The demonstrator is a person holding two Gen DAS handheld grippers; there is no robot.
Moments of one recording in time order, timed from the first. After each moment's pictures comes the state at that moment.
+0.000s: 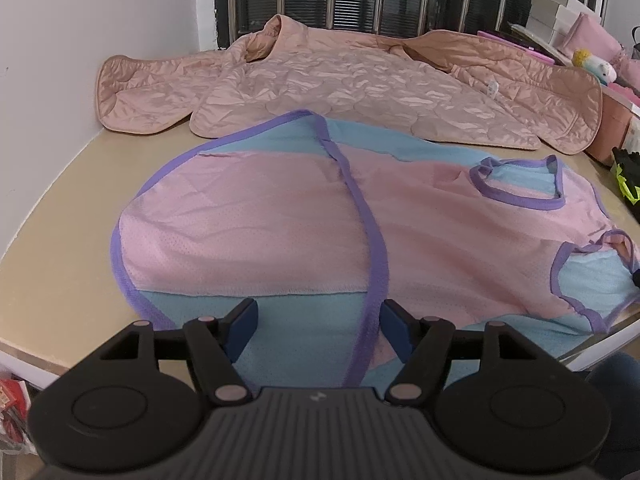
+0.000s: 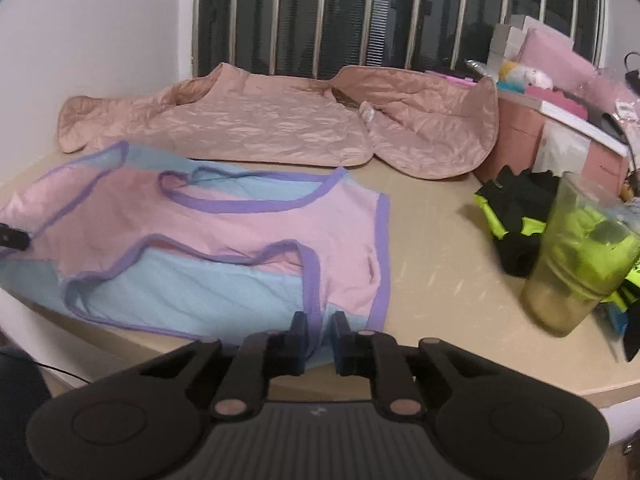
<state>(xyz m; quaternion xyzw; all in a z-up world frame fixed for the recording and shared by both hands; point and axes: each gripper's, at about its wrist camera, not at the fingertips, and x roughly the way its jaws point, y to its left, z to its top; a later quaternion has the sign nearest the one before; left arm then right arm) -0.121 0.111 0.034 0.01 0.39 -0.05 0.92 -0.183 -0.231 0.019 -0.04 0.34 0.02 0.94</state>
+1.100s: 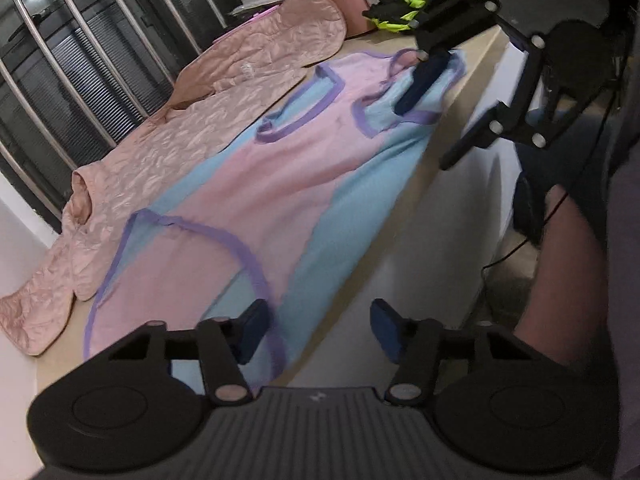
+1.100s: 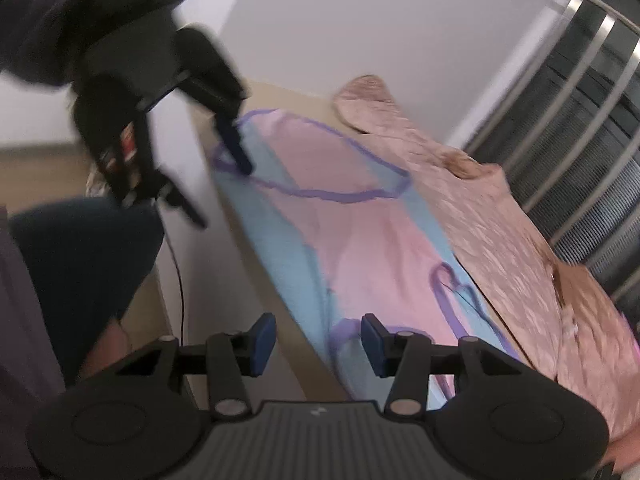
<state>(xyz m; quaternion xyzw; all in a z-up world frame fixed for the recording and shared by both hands) -0.190 0.088 0.003 0.35 0.28 -0.30 0.84 -0.221 -0.090 0.015 -0.38 0.22 0.34 0.83</state>
